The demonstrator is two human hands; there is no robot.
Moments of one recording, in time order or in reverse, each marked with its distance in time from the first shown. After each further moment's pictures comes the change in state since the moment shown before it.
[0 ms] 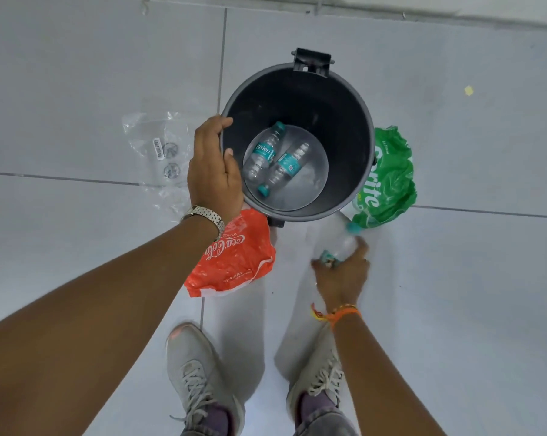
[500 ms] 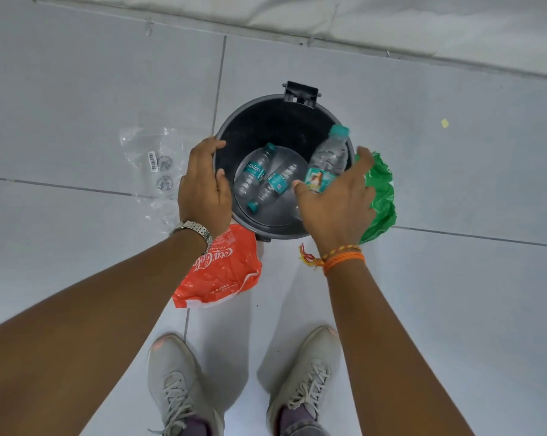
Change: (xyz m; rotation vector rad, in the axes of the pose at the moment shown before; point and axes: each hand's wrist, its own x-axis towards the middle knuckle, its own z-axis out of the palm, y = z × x) left_hand -0.001 0.011 -0.009 0.015 -0.057 -0.023; right_hand 0.003 -0.173 -0.052 -0.152 0.106 -0.392
